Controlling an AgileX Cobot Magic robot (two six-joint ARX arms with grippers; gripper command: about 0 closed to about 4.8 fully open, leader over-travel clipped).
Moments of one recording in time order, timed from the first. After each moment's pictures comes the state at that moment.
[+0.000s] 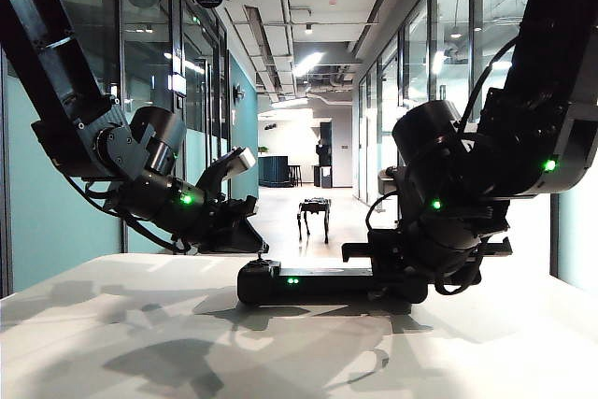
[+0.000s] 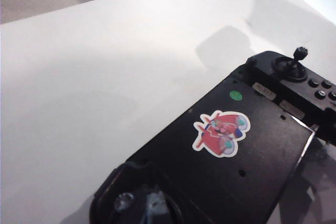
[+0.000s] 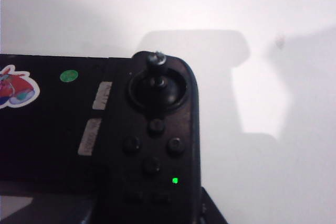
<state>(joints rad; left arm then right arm) -0.28 2.25 1.31 0.40 0.57 0.07 0.48 2.11 0.91 0.64 0.33 0.23</state>
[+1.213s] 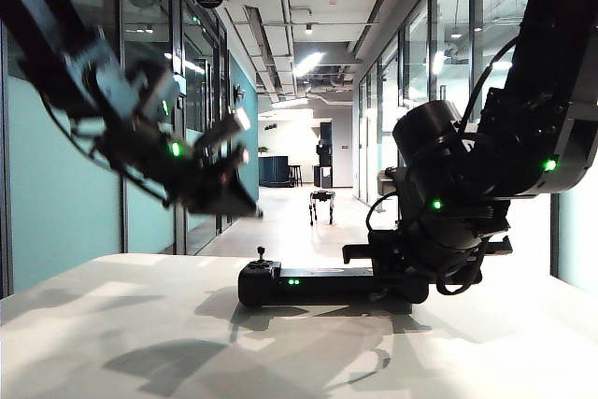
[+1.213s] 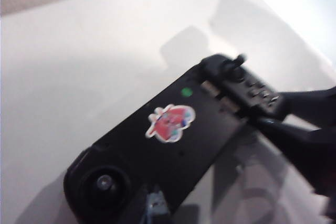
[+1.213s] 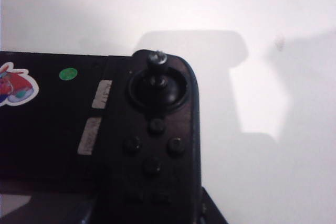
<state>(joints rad) -0.27 2.06 1.31 0.10 0.63 0.07 0.48 2.11 0.91 0.64 0.33 0.21</state>
